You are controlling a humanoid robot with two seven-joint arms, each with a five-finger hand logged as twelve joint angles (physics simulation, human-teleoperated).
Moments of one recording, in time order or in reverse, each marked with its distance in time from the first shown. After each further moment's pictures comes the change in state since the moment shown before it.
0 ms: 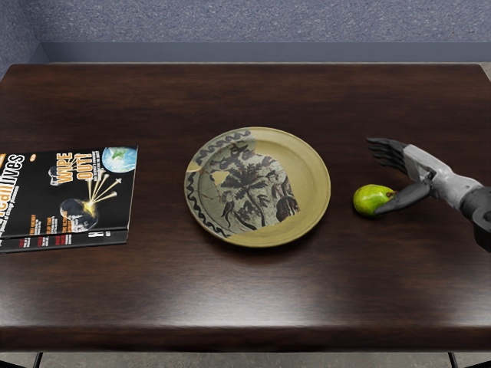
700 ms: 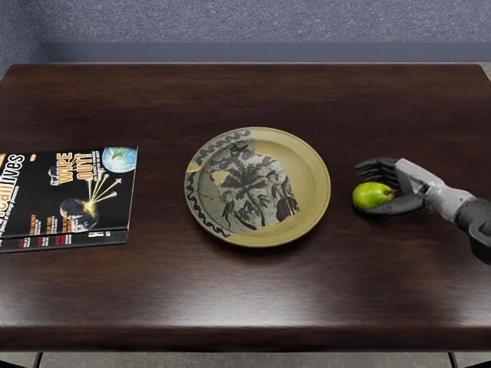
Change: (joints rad) left arm 0.000 0.000 0.000 0.000 0.000 0.000 0.000; right arm -0.001 -0.006 -0.072 -0.002 0.002 0.016 0.045
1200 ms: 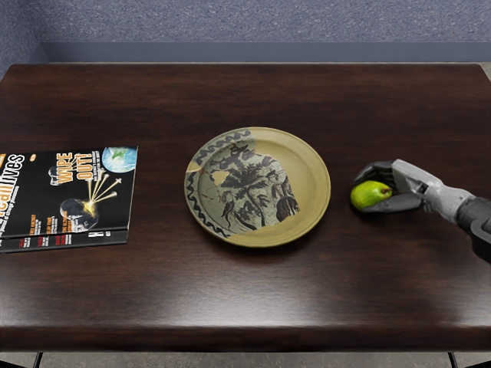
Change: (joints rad) left arm 0.000 0.000 0.000 0.000 0.000 0.000 0.000; right arm 0.011 -0.018 0.007 0.009 0.020 0.071 -0.003
